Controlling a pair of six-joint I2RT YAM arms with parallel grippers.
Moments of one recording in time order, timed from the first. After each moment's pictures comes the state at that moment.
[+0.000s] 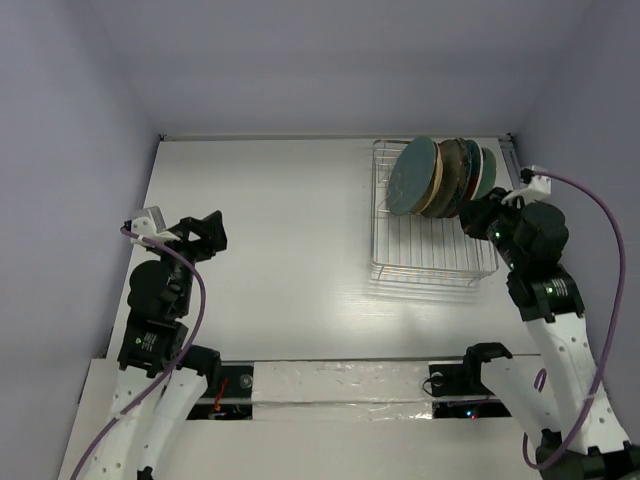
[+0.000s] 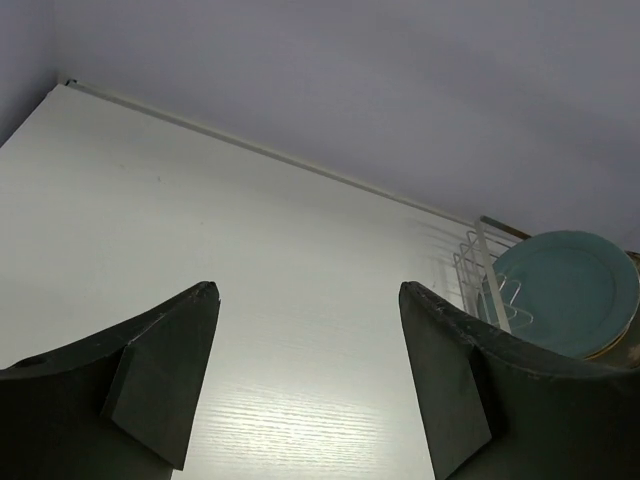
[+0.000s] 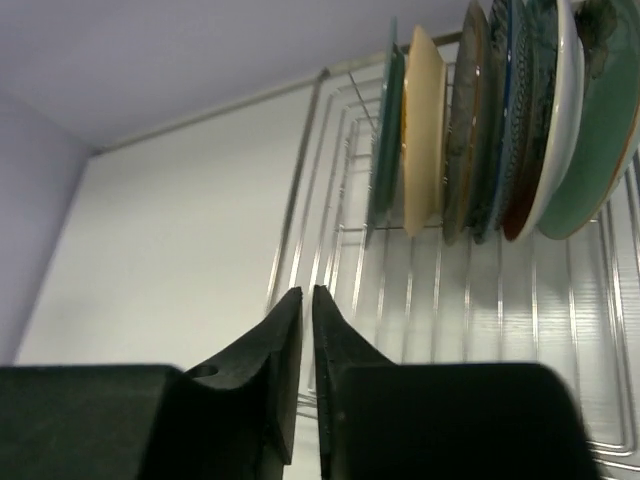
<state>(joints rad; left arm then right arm) -0.26 0.41 0.67 -0.21 -0.25 -0.42 0.13 0.70 0.93 -0.39 -0.08 0.46</state>
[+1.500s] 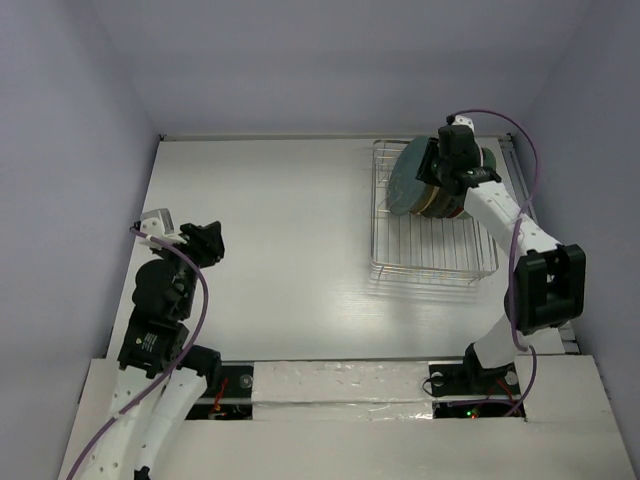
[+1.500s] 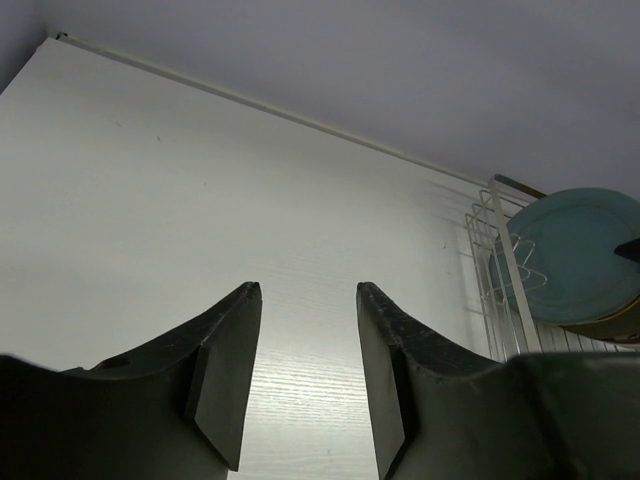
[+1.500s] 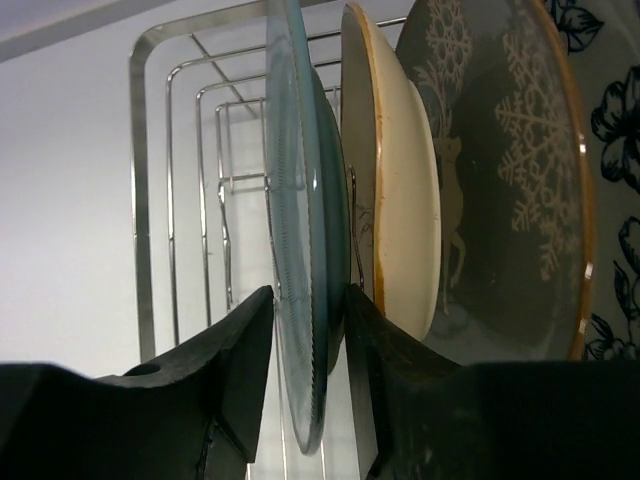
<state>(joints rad) -0.29 0.41 0.66 -0.29 -0.25 -0.42 0.21 1.61 1.36 -0.33 0.18 0.41</state>
